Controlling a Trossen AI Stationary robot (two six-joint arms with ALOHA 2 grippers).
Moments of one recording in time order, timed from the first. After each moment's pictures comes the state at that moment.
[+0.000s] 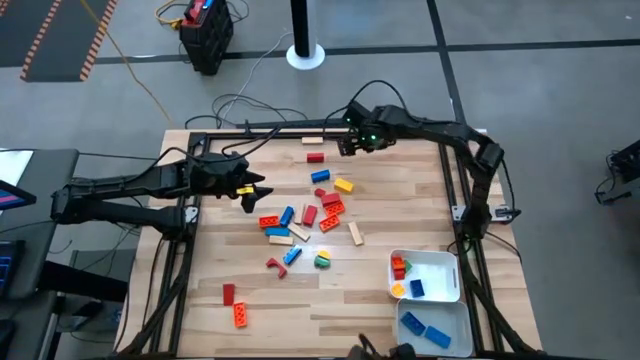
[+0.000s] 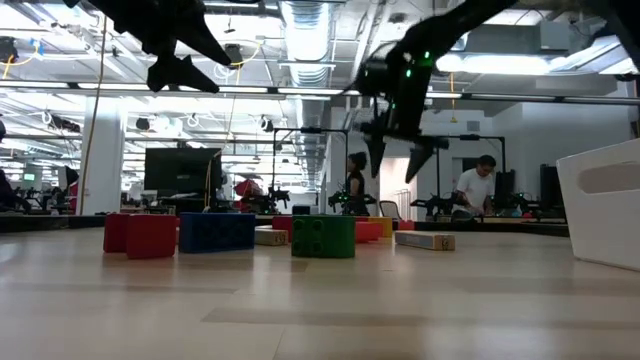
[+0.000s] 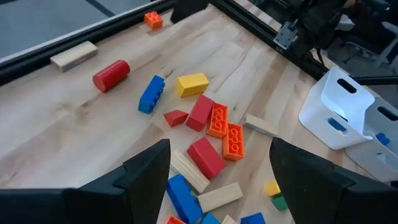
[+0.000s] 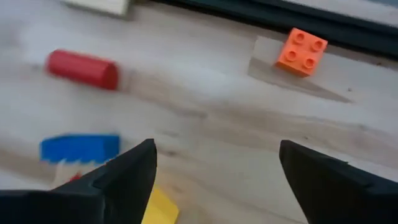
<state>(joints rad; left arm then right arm) 0.20 0.86 0.80 -0.42 -0.13 -0.48 -0.58 1.89 1.53 -0.86 0.11 0.71</state>
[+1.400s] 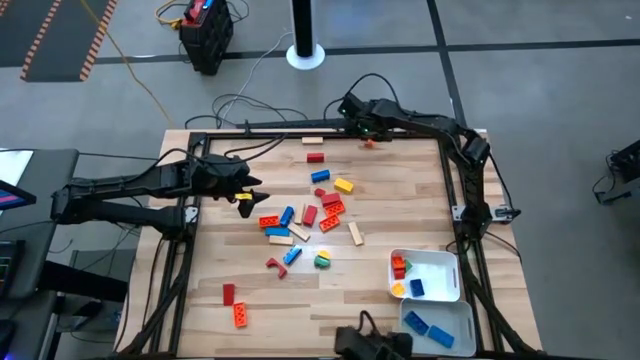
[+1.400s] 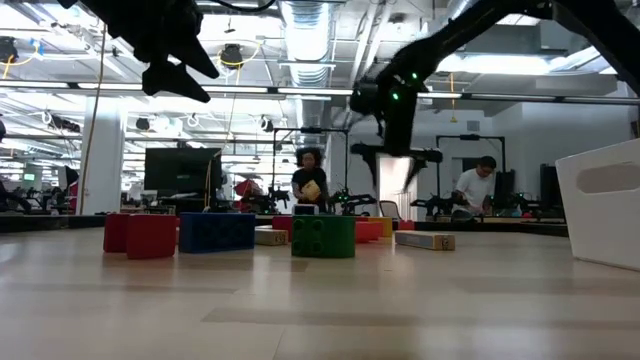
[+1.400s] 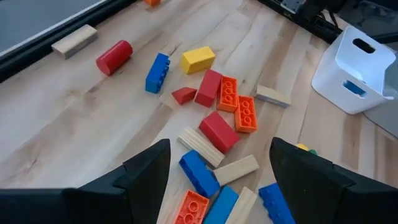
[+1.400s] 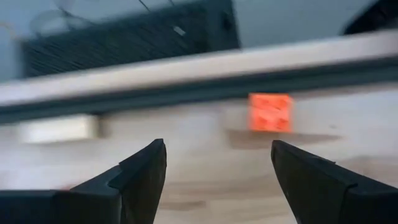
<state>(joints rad) 0.20 0.86 0.80 -0.51 -0.10 -0.39 -0.63 2.01 1.66 -0.82 0.29 1.00</state>
